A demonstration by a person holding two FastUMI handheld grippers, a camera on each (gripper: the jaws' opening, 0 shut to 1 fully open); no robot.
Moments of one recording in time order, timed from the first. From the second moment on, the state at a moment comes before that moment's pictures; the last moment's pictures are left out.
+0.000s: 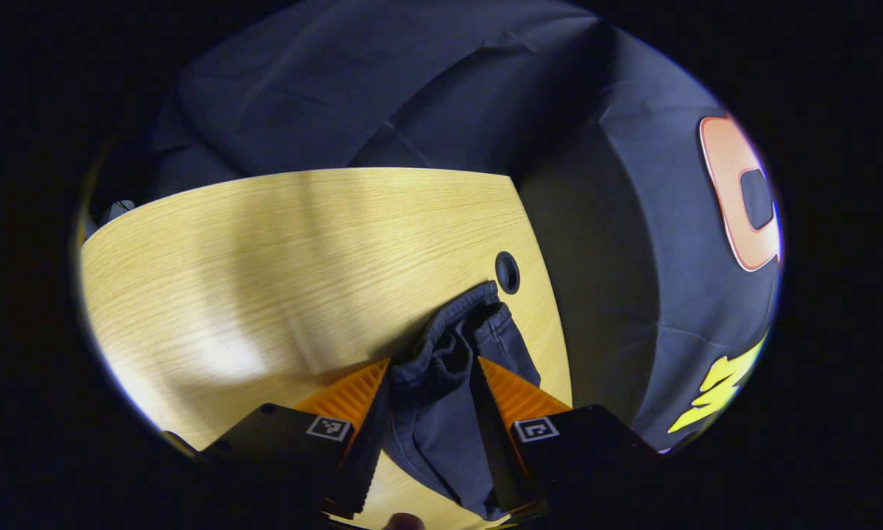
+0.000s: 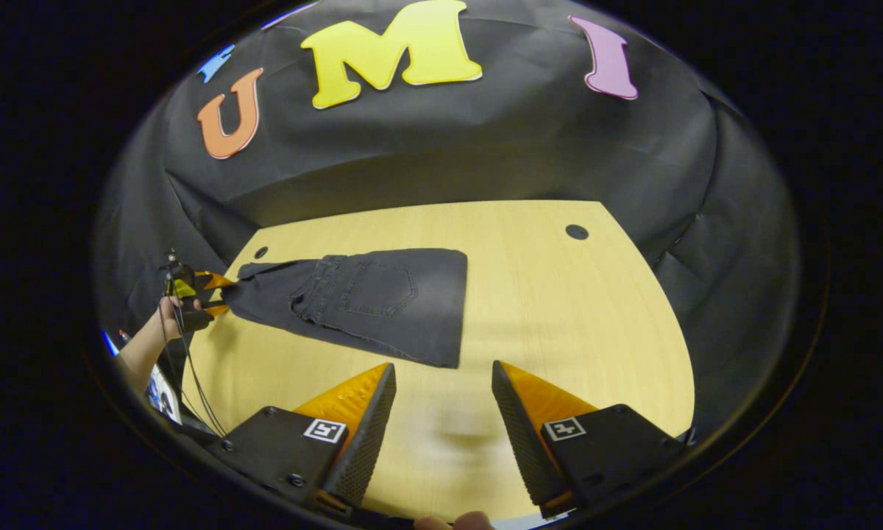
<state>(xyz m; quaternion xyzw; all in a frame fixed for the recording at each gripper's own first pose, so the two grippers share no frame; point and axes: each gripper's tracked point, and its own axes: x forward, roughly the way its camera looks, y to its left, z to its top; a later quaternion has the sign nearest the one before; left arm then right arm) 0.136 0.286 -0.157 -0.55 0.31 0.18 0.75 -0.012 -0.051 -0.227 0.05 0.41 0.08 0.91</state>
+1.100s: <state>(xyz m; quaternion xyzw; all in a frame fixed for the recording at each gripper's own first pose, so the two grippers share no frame) 0.141 0.215 0.011 -0.50 0.17 0.06 0.85 -0.087 -0.094 -0.204 0.07 0.37 0.04 0.93</state>
